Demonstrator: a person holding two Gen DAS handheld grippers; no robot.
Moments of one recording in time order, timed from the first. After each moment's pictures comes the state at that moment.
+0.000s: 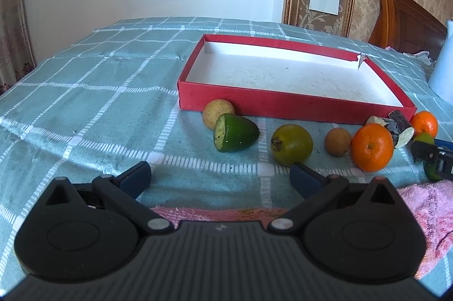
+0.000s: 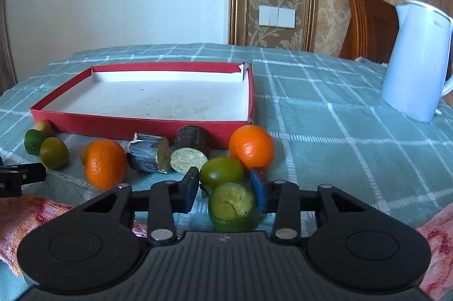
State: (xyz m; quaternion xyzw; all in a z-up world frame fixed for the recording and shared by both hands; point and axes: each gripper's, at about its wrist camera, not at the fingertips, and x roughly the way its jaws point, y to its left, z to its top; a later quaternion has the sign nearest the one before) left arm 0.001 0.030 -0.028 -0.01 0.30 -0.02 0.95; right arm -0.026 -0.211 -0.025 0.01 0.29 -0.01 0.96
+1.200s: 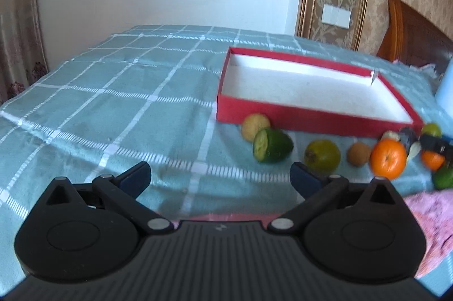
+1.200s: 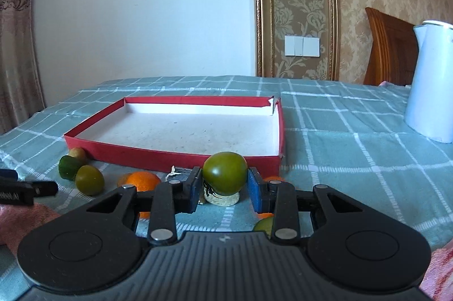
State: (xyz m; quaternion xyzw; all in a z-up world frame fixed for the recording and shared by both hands) left arm -0.003 0.064 -0.013 -0.03 0.29 -0.01 0.96; right arm -0.036 -0.207 -0.012 0.03 0.22 0.06 0.97
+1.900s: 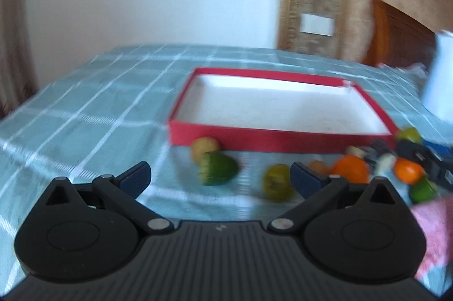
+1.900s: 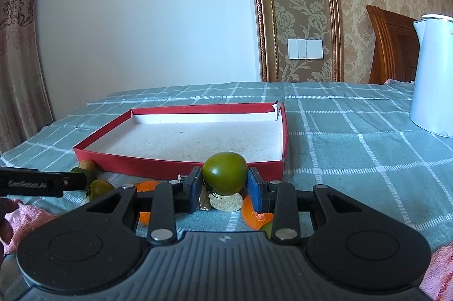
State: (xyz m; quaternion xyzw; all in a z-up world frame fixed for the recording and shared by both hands) left arm -0.011 0.011 -0.001 0.01 0.25 -0.04 0.97; right arm -0.039 -0.212 -0.010 0.06 0.20 0.07 0.97
